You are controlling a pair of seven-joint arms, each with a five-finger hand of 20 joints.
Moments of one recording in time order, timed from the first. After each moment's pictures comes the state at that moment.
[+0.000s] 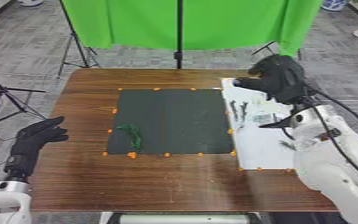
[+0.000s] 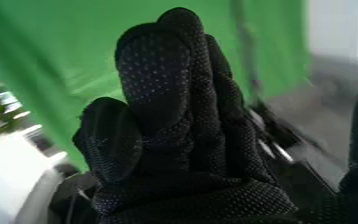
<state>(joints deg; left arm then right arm) 126.9 -56.1 -104.6 -112.7 65.5 12.3 8.8 -92.2 -35.6 73.8 -127.6 -119.0 8.5 30.4</state>
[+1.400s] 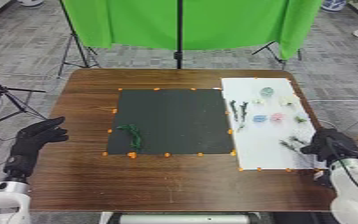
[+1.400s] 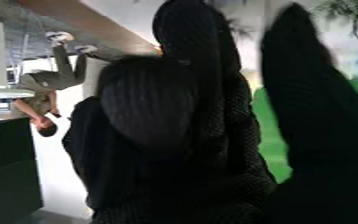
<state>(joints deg) 127.5 -56.2 -104.8 -113.3 66.6 12.1 8.4 -119.5 -32.9 88.7 -113.6 -121.9 7.2 38.4</state>
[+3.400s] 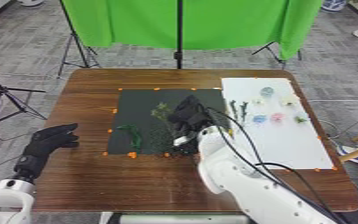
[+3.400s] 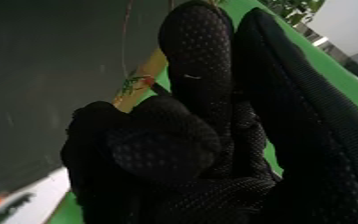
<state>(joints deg) 126.8 -56.2 -105.1 -113.7 68.9 4.7 1.9 -72.2 -64.7 40.7 -105.3 -101.9 19.3 36.7</state>
